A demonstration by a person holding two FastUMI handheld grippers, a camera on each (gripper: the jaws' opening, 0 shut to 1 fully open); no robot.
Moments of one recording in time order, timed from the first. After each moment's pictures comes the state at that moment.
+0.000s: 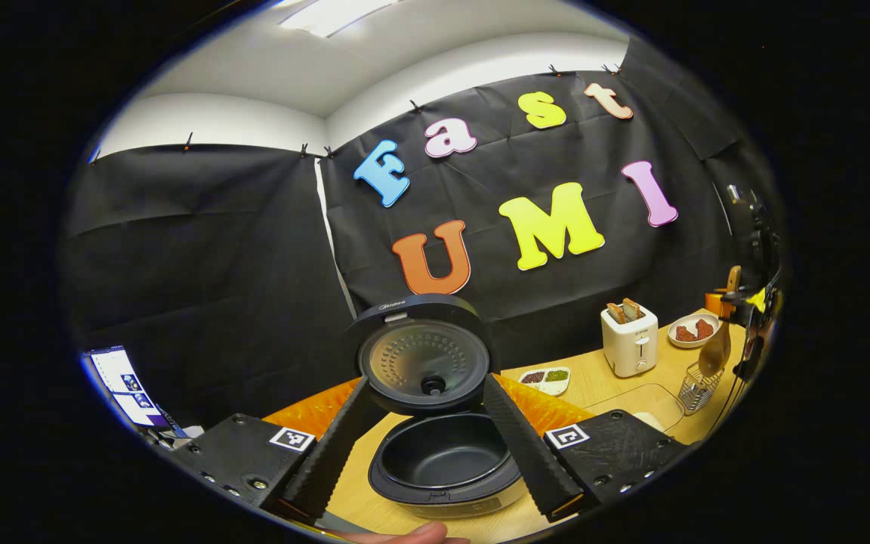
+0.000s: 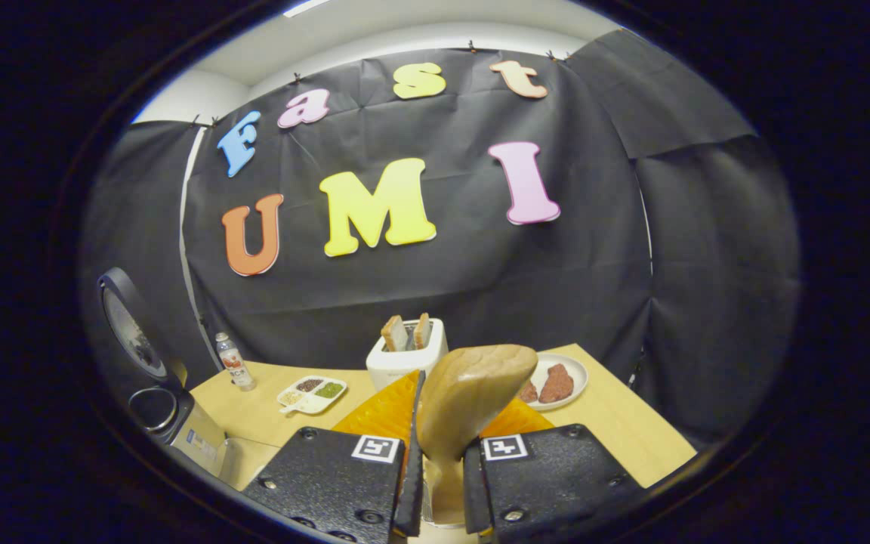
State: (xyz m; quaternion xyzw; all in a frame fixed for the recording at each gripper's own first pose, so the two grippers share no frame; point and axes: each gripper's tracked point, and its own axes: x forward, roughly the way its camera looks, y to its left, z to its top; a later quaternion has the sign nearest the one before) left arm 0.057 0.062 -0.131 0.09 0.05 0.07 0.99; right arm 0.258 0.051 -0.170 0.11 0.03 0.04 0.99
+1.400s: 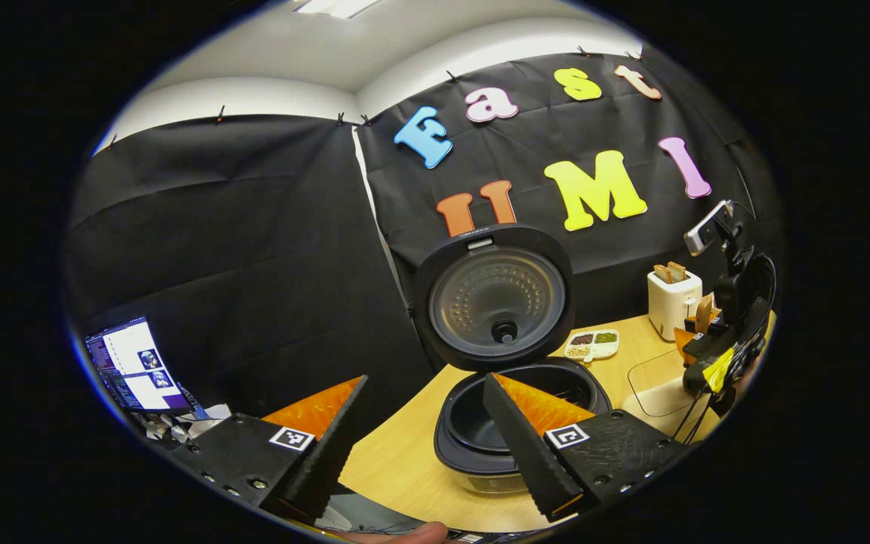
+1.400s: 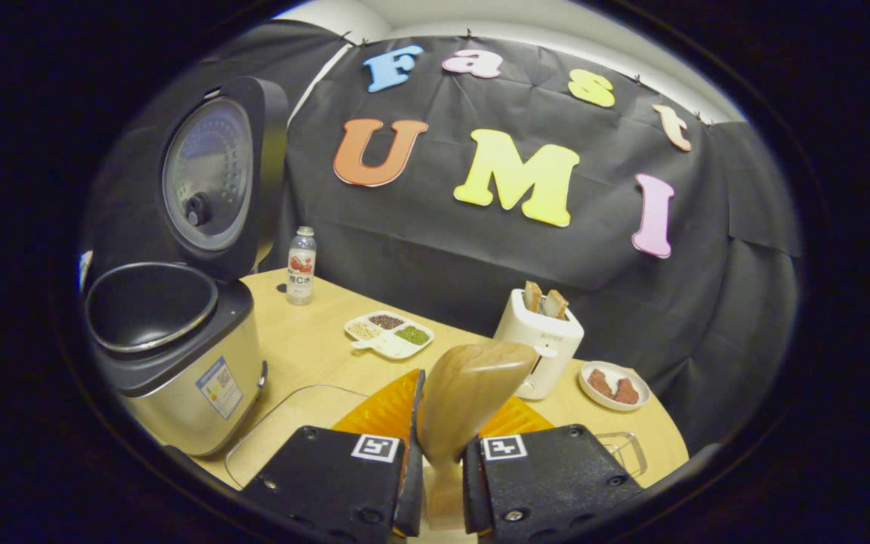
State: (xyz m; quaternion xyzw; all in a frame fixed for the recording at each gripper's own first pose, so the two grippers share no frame) left arm 0.034 0.151 -0.188 0.09 0.10 0.13 0.98; right arm 0.235 0.278 -0.257 -0.10 0.06 0.12 0.99
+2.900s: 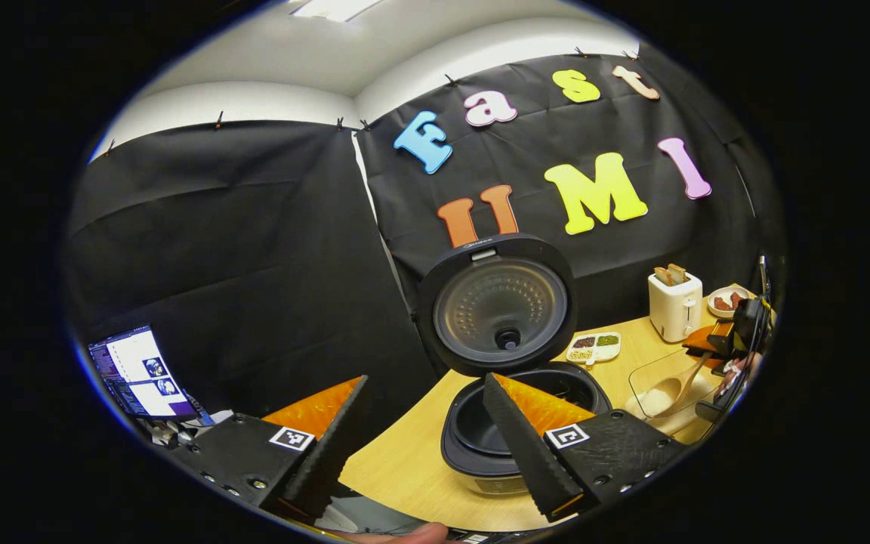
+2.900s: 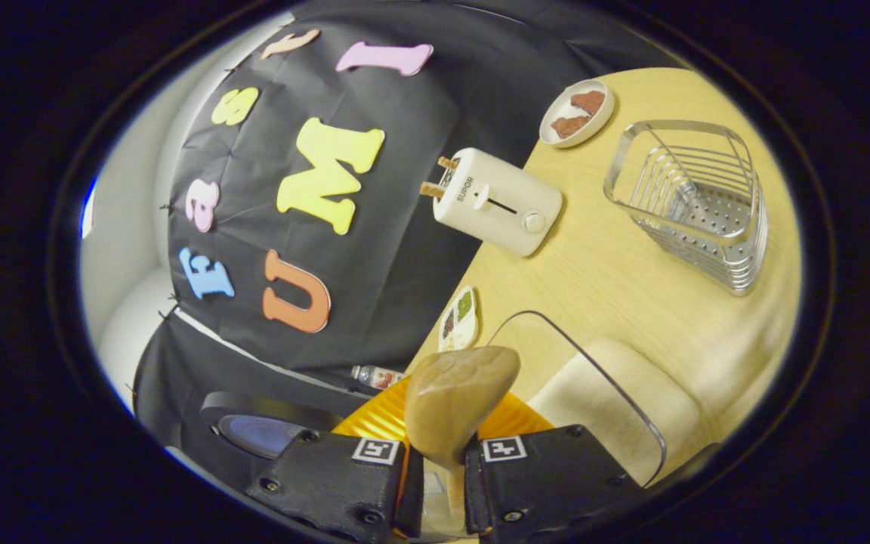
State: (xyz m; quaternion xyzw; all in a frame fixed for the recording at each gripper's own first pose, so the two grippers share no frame) left arm 0.032 0.153 -0.173 0.10 0.09 0.13 0.98; right arm 0.236 0.257 -0.285 0.59 0.18 0.17 0.77
